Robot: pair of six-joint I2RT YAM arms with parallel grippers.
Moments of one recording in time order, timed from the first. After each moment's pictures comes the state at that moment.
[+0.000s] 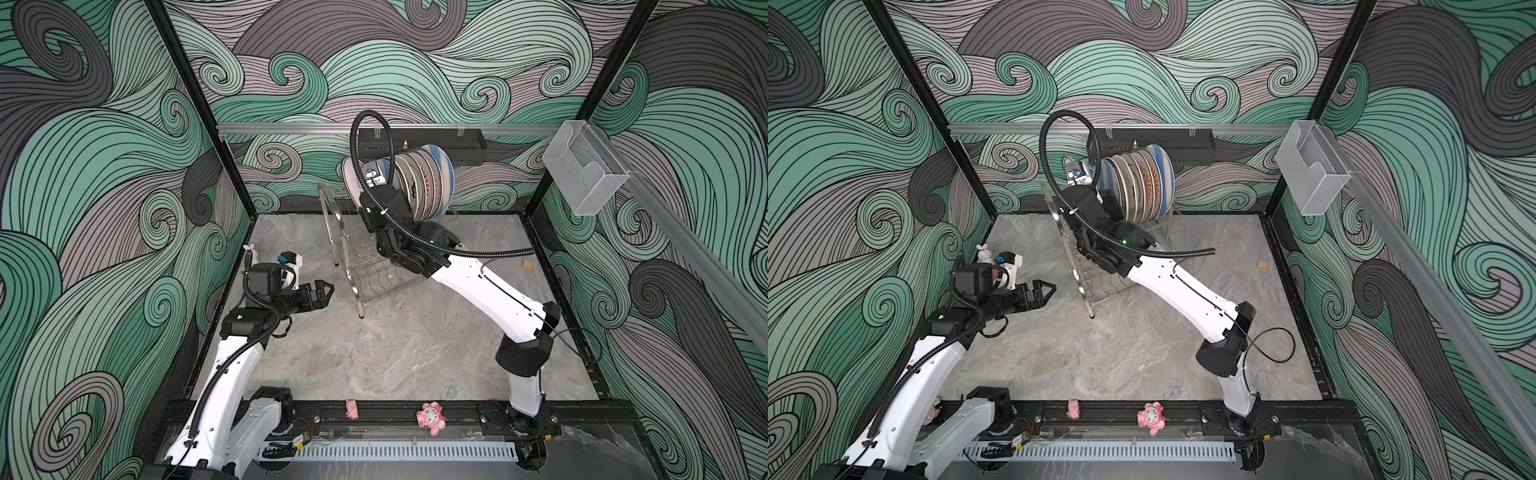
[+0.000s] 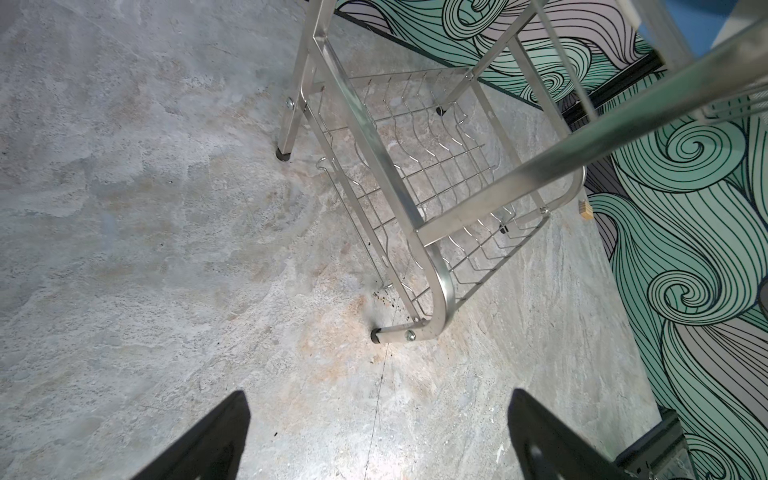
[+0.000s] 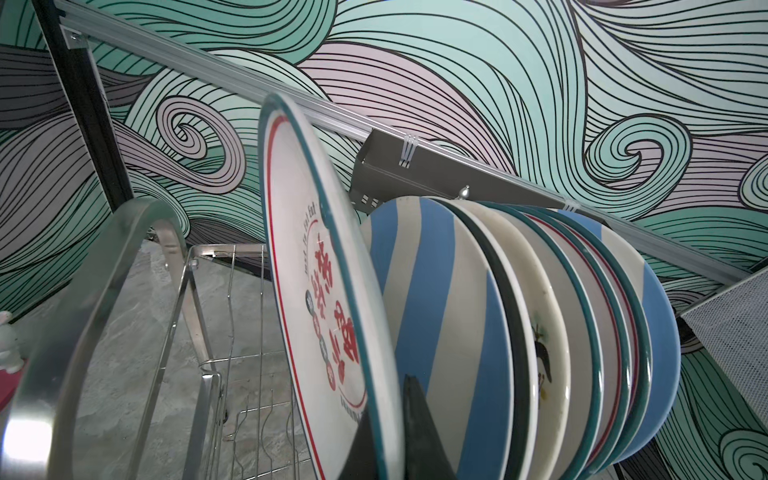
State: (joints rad) left arm -0.06 0.87 0.81 -0.66 0.39 -0.30; right arm 1.01 1.96 2.33 -0.66 0.91 -0.07
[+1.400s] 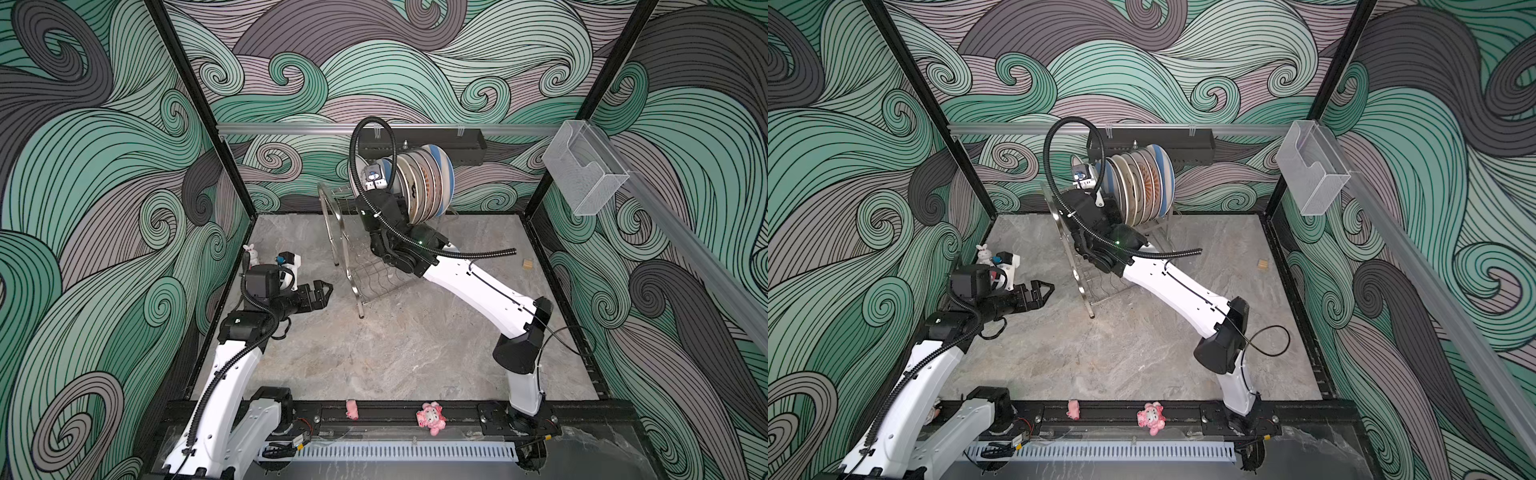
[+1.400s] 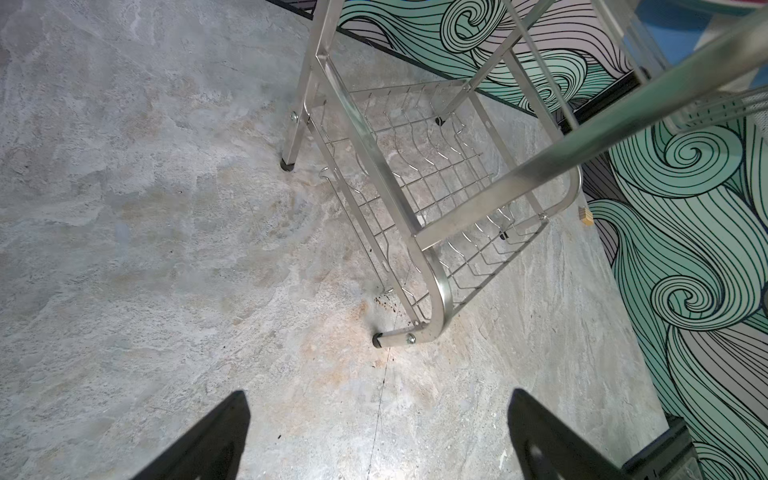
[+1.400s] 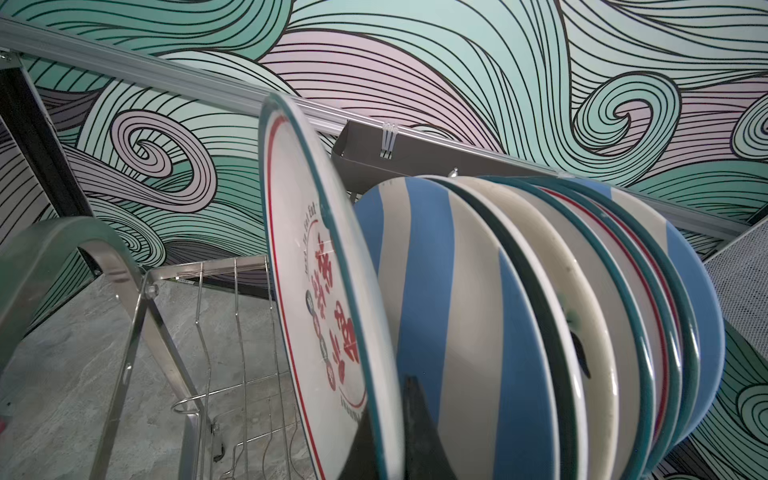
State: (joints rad) left arm -0.06 0.84 0.81 -0.66 0.37 -0.30; right arm 0.99 1.98 2.24 -0.58 0.95 0.02
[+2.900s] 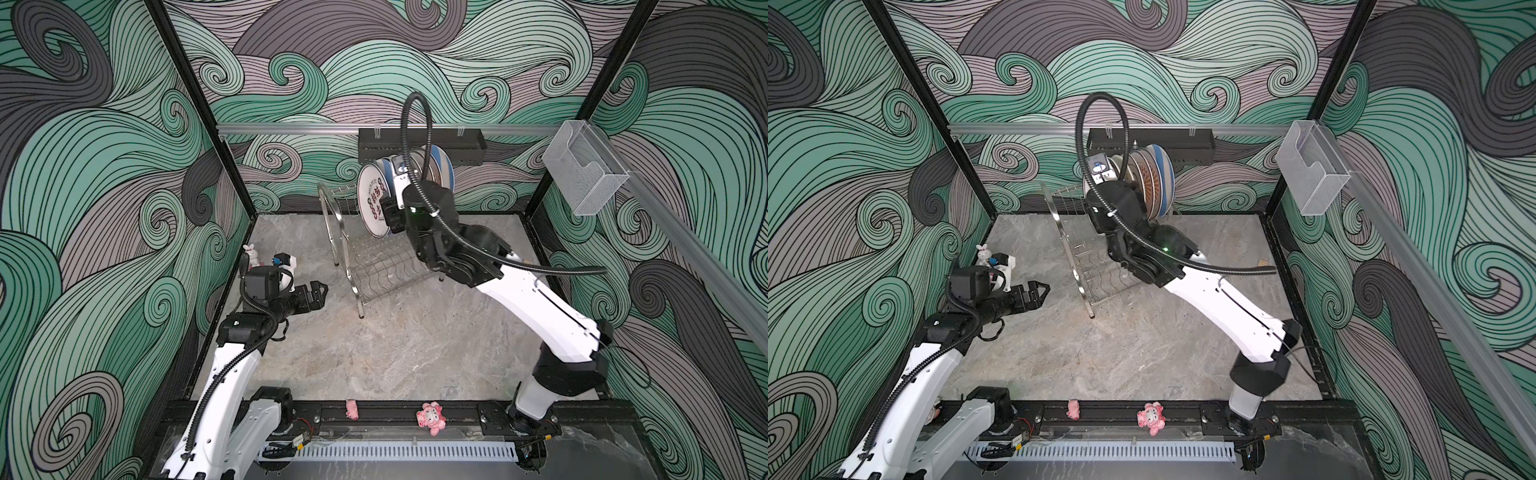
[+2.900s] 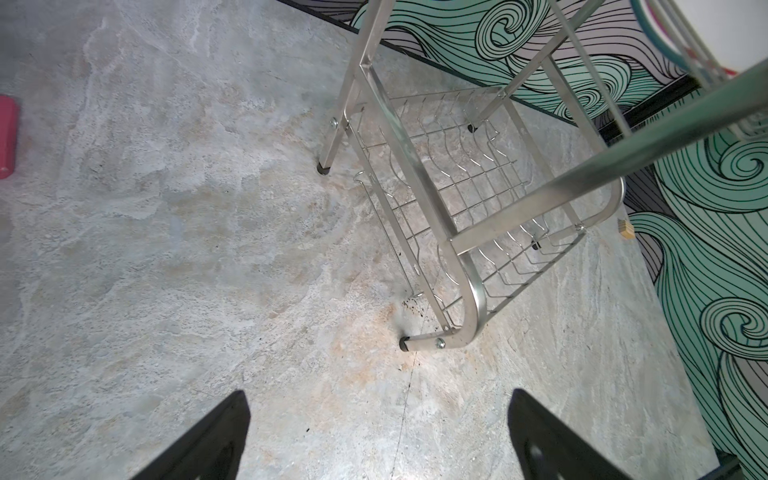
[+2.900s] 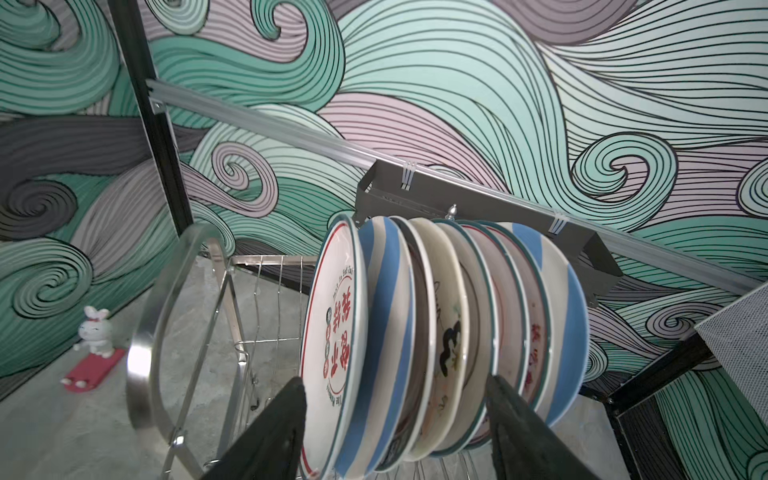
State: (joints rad) left arm -0.06 0.82 0.81 -0.69 0.27 -0.30; right arm 1.00 1.66 2.13 -0.68 0.76 -0.05
